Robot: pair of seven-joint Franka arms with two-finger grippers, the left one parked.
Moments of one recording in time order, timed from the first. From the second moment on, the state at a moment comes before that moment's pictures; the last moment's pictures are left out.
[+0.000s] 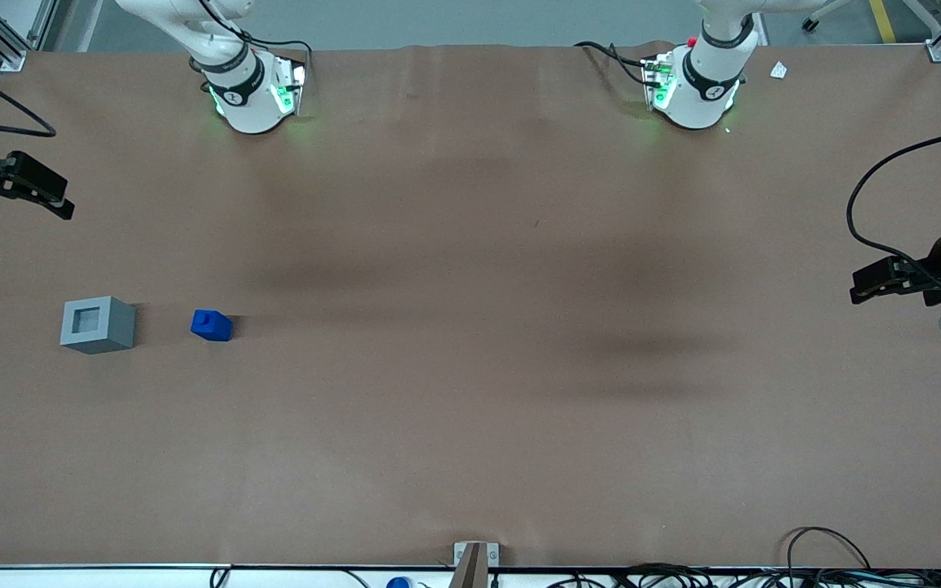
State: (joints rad) arm -0.06 0.01 0.07 -1.46 -0.01 1.49 0.03
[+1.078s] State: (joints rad) arm -0.06 0.09 0.07 -1.58 0.01 1.59 0.03
